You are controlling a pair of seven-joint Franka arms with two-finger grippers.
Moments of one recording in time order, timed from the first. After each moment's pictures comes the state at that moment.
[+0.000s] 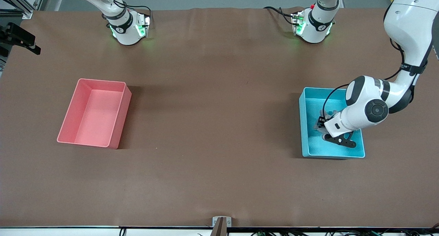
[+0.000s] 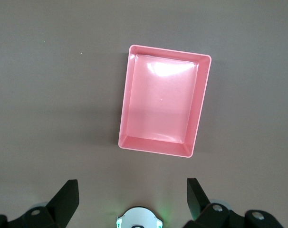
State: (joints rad) left arm 0.43 0.51 -0.55 -1.93 0.33 2.24 0.00; right arm 0.04 -0.08 -0.09 -1.46 0.03 1.32 -0.09
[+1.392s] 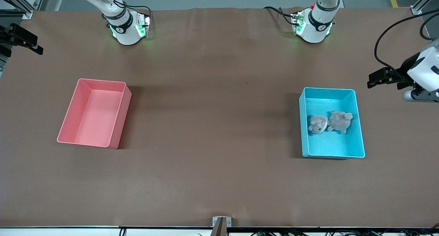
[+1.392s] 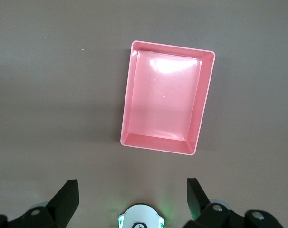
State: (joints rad) left arm 0.51 0.06 -0.57 -1.57 0.01 1.51 -0.02; right arm 0.04 -0.08 -0.09 -1.47 0.04 1.31 -0.09
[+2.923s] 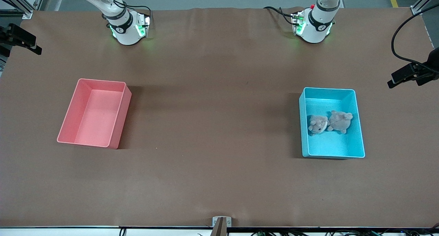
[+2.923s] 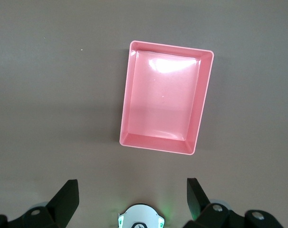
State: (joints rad) left arm 0.58 0.01 -0.52 -1.59 -0.06 1.61 -0.05; right arm 0.04 -0.08 -0.09 -1.47 0.03 1.31 -0.09
